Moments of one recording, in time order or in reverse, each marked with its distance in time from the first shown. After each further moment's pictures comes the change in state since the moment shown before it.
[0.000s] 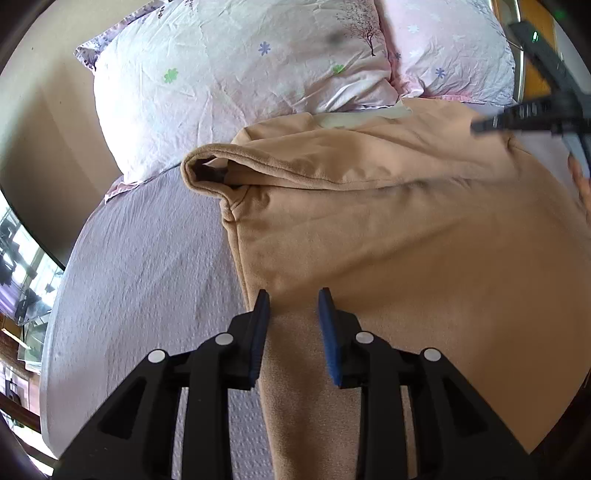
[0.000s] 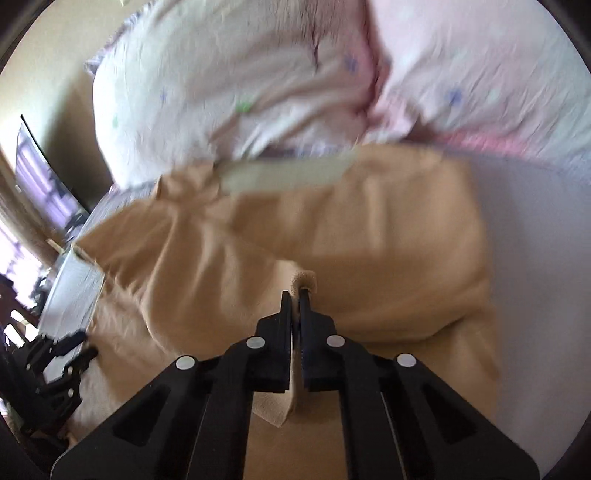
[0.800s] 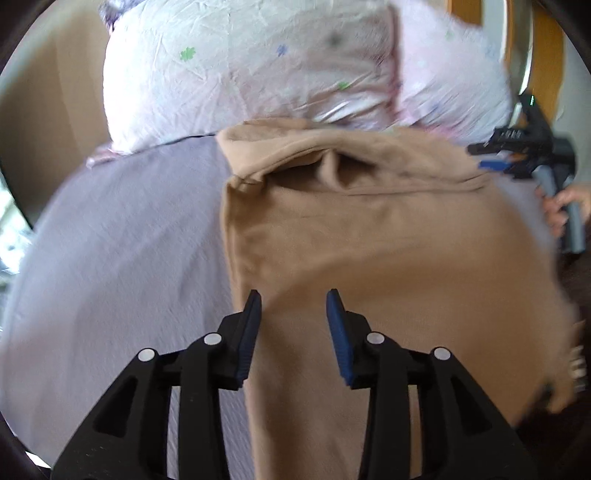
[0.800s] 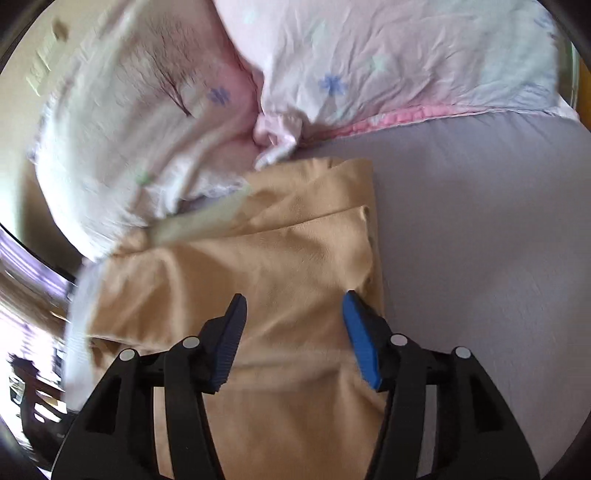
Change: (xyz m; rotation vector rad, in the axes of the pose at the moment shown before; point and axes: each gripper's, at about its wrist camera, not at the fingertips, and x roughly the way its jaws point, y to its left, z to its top) left arm -0.019 0.029 -0.017 -0.176 -0.044 -0.232; right arm -0.010 -0.084 -0.003 0.230 0.028 0.085
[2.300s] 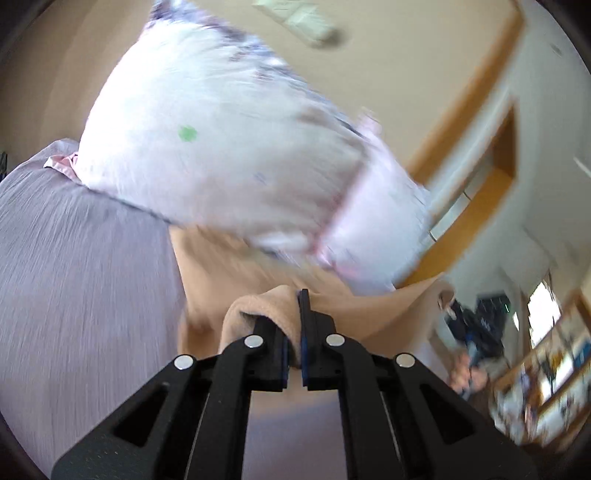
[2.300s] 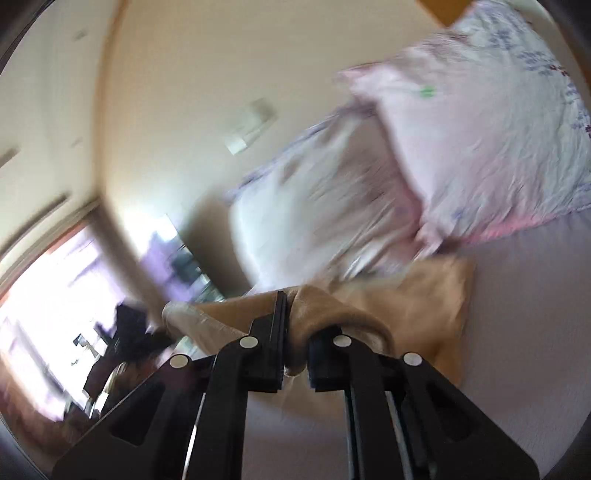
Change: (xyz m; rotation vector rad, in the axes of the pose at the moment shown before) left arm -0.030 0.079 0.093 -0.373 -0.266 -0.444; right arm -0.115 0.026 0.011 -0.124 -0.330 0.438
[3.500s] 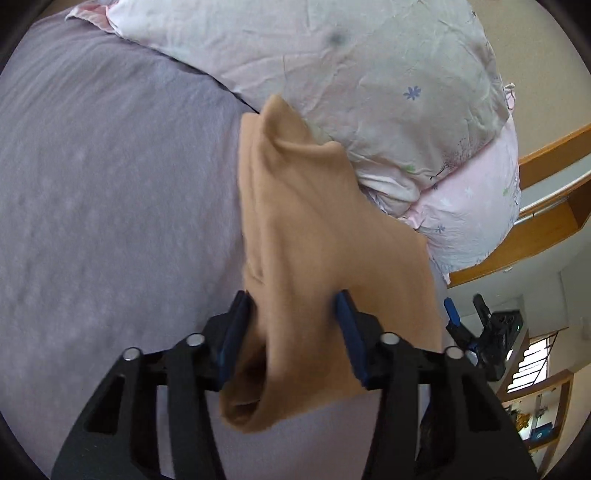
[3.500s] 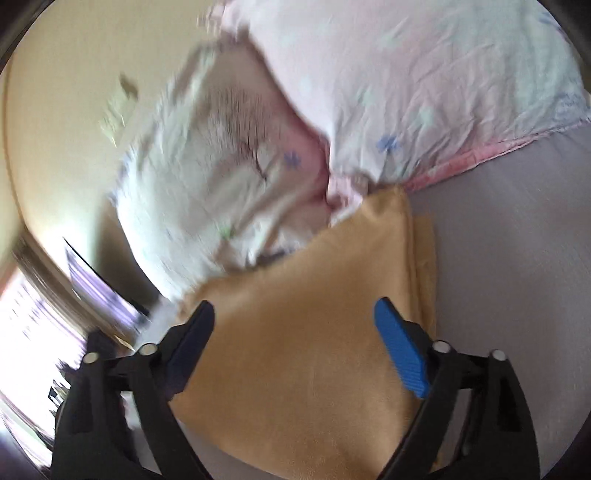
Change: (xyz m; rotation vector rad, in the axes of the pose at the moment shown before) left arm 0.119 0.079 -0.030 -0.322 0.335 0.132; right arm 0.081 -0.083 -0.038 0.180 0.080 -0.162
